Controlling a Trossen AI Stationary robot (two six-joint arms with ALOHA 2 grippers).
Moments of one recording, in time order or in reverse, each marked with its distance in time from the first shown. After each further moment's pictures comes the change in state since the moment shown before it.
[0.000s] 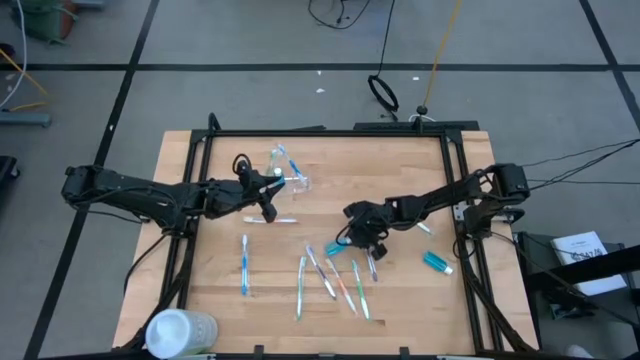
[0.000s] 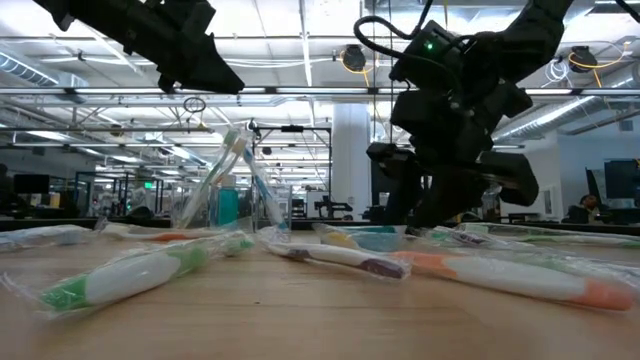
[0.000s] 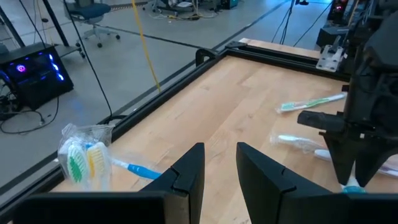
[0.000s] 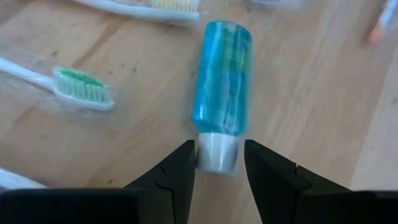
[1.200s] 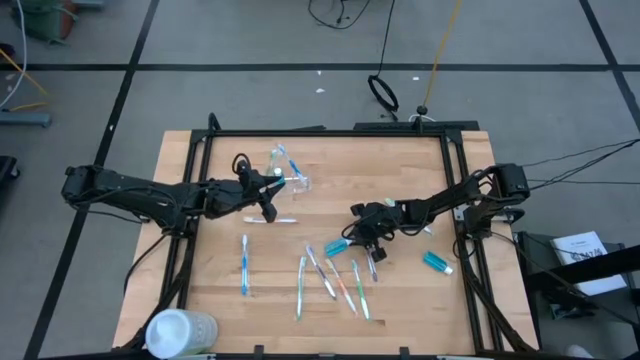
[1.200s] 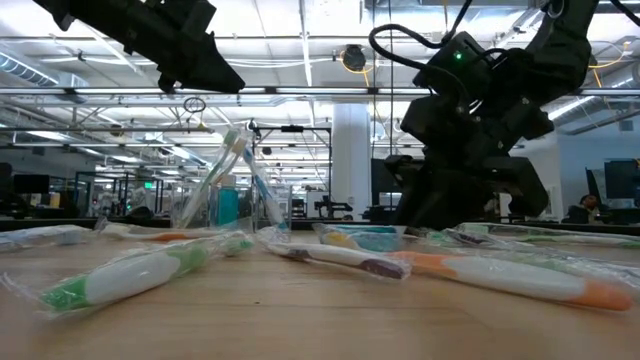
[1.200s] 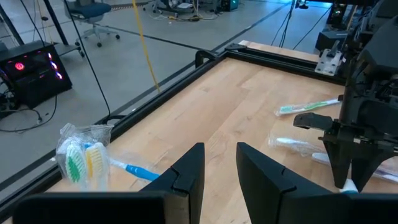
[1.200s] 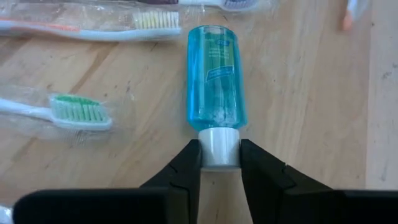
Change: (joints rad) left arm 0.000 0.000 0.000 0.008 0.000 -0.017; right arm -0.001 0.000 -0.160 0.306 0.002 0.201
